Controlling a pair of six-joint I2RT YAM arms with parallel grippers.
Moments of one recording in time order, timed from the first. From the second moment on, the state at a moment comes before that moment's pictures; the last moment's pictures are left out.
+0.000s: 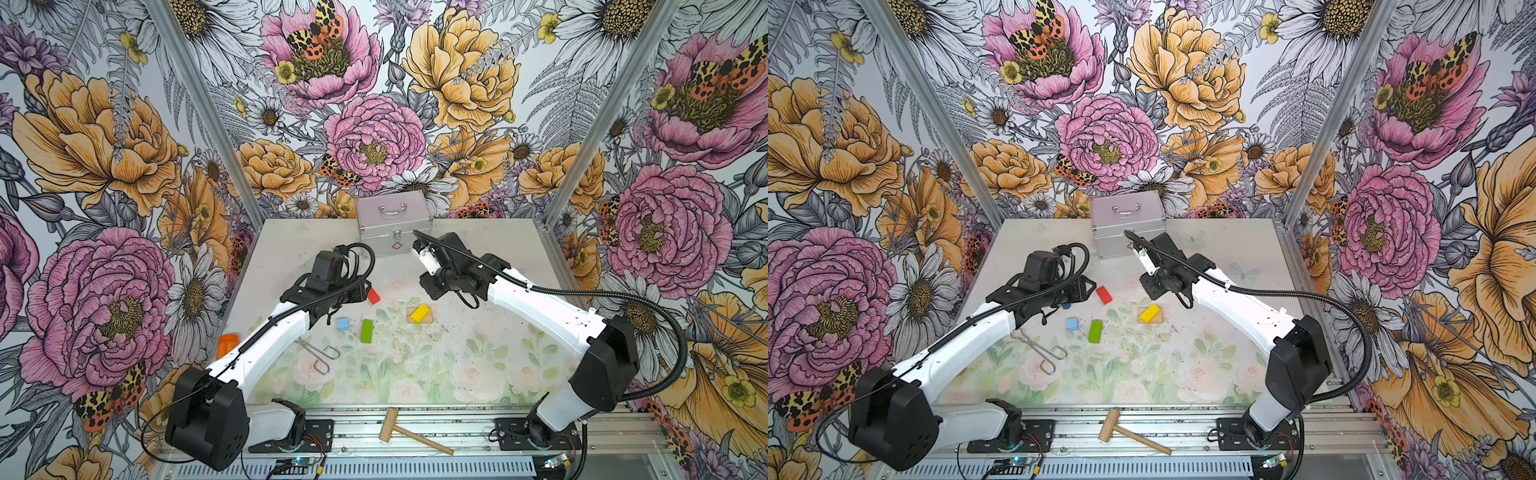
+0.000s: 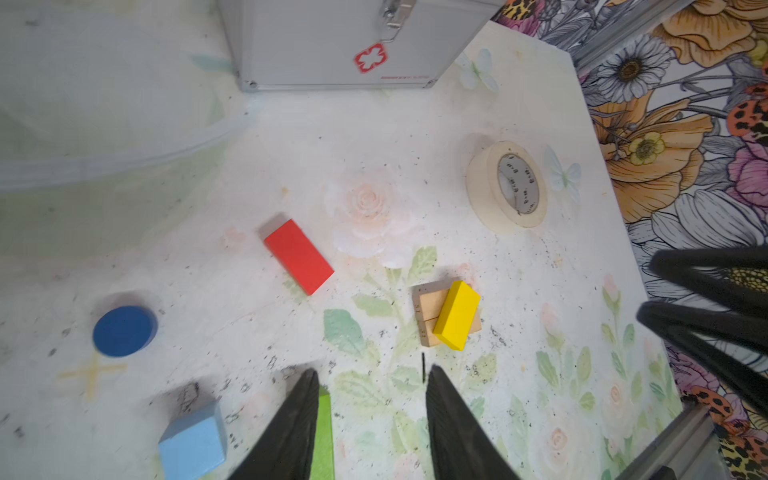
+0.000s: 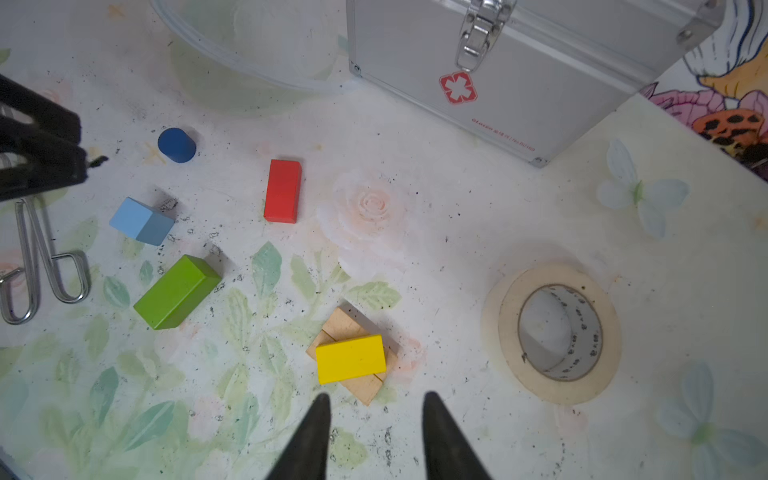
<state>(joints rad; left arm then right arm) -0.43 1.32 0.99 -0.39 0.18 -0.44 0.67 1.59 1.38 -0.73 0.02 0.02</state>
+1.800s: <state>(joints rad) -0.61 1.87 1.28 -0.43 0.33 -0.40 0.56 1.74 1.01 -0.41 -0.21 0.52</state>
